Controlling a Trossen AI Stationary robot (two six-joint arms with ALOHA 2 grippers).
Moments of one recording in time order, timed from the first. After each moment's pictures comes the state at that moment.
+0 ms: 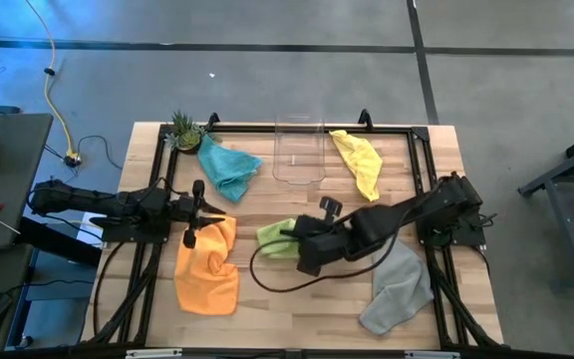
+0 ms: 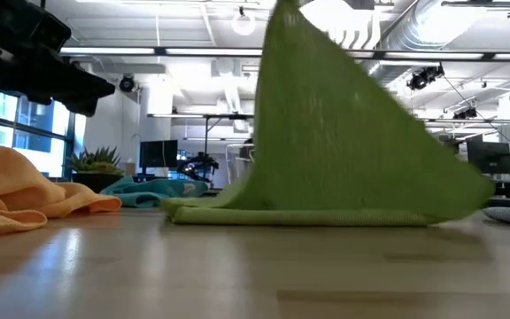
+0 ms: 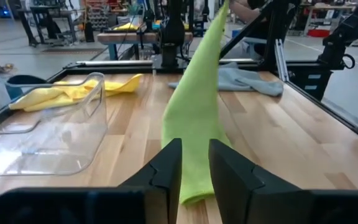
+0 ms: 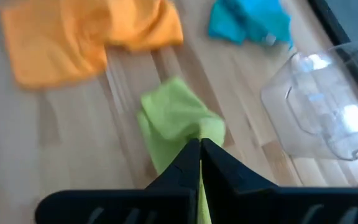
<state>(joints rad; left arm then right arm) 0.02 0.24 0.01 0.09 -0.05 0.00 0.39 1.86 1.93 -1.16 0.50 0.58</state>
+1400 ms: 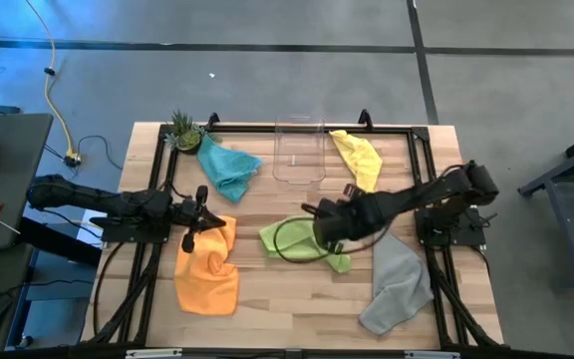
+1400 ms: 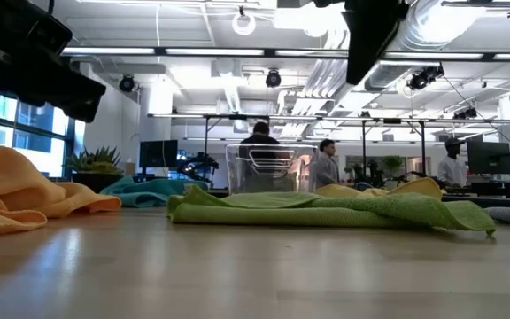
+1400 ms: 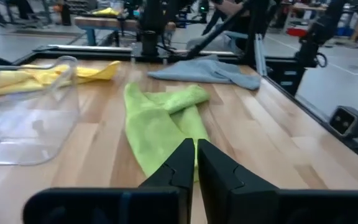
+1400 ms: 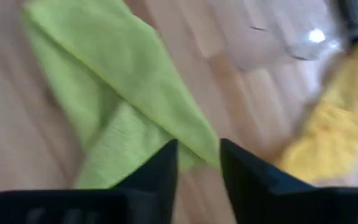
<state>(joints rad) -0.03 0.34 0.01 0.13 -0.01 -0.07 0.28 1.68 1.49 -1.17 0.42 0.62</state>
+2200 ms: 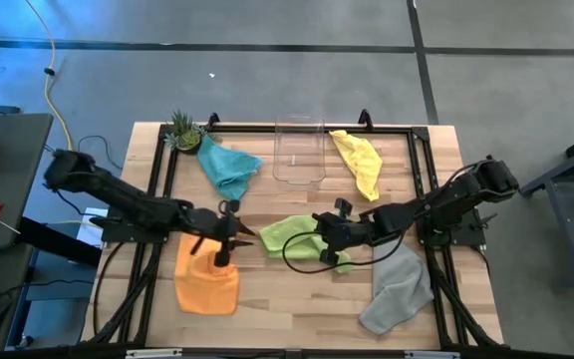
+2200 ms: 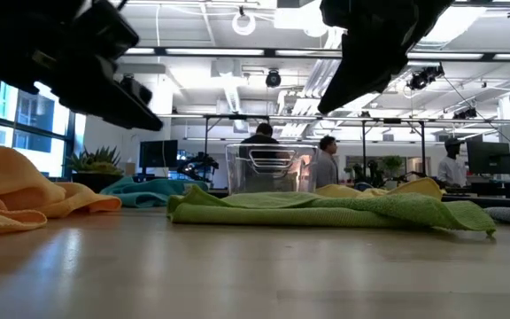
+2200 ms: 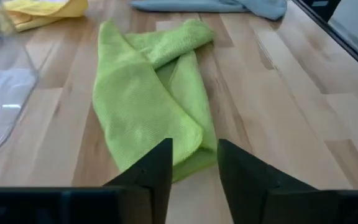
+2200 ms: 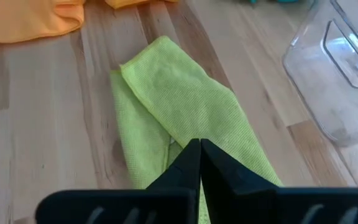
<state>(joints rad) -0.15 1.24 0.36 0.35 -0.14 -0.07 0.31 1.52 0.99 -0.35 0.41 0.44</state>
